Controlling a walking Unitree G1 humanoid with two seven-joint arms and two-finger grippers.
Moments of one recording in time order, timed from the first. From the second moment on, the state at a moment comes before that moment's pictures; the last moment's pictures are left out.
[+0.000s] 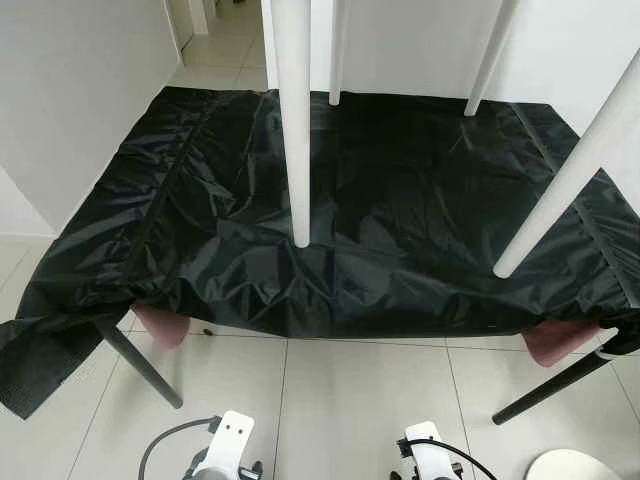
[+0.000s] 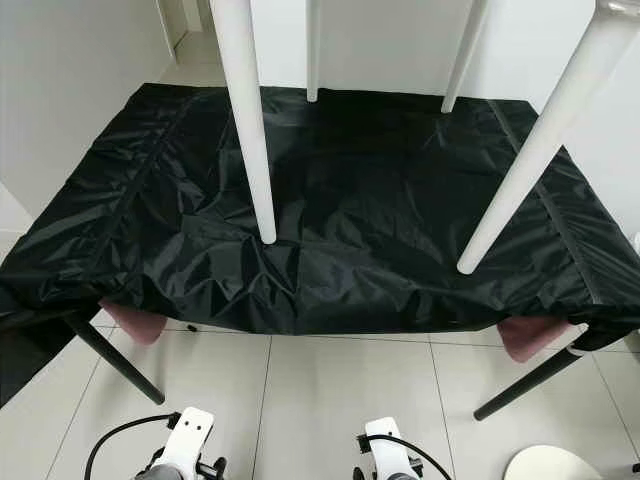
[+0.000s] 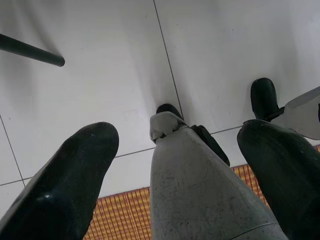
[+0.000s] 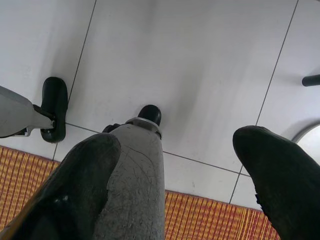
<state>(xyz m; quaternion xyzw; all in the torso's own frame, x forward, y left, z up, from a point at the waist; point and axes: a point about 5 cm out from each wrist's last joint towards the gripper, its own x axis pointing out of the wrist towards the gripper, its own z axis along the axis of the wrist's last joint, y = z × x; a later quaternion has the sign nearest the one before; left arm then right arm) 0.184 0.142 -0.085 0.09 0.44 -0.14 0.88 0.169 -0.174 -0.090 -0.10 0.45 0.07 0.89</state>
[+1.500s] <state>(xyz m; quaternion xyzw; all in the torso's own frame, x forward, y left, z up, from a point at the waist) 0.184 0.143 -0.085 0.09 0.44 -0.13 0.88 0.172 -0.168 -0.089 -0.10 0.44 0.07 0.89</state>
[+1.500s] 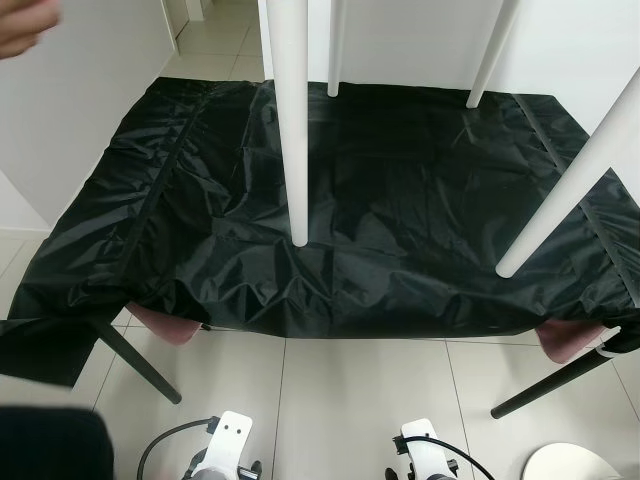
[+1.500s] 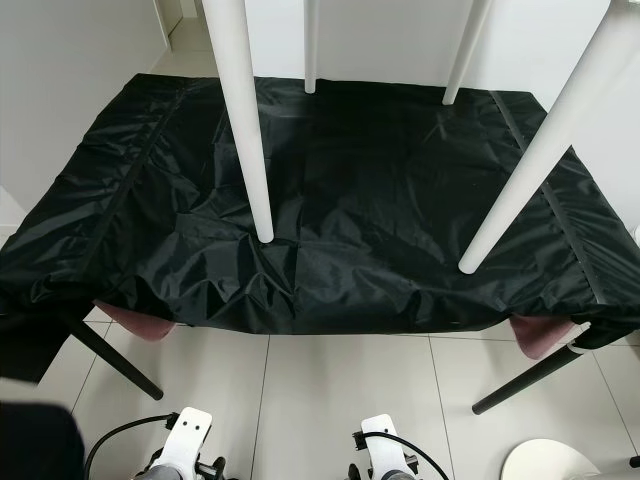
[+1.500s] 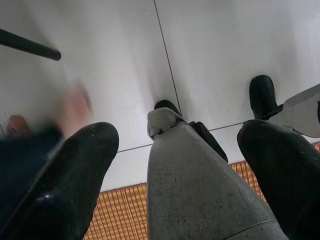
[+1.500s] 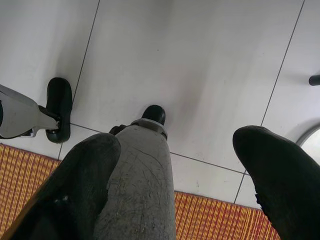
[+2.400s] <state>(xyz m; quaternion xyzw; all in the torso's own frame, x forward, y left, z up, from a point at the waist) 0.189 0.140 -0.083 0.08 0.44 -0.13 0.89 0.174 -0.170 -0.087 -0.09 0.44 0.07 0.89</state>
